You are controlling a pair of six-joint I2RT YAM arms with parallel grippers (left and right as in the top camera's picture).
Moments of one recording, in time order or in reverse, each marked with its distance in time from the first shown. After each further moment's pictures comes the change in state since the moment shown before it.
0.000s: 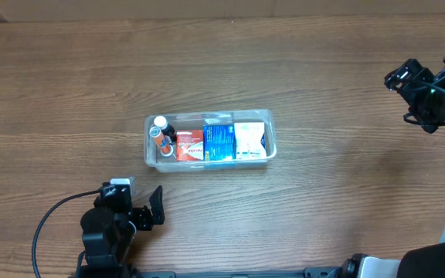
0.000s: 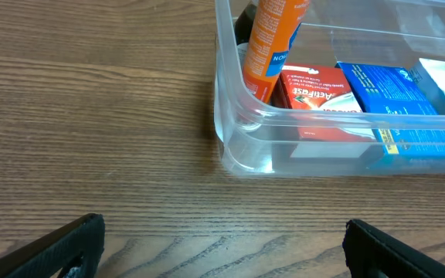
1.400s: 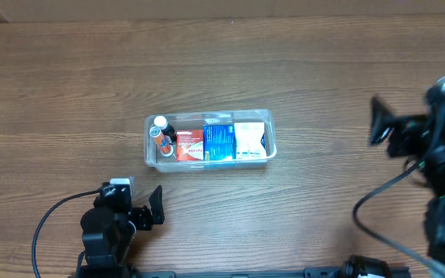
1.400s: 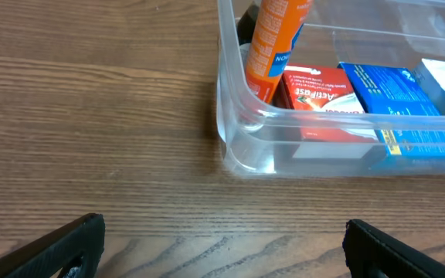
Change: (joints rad) left arm 0.000 0.000 0.000 0.001 -0.007 0.000; right arm 0.153 -0.688 -0.380 0.274 -0.055 -0.594
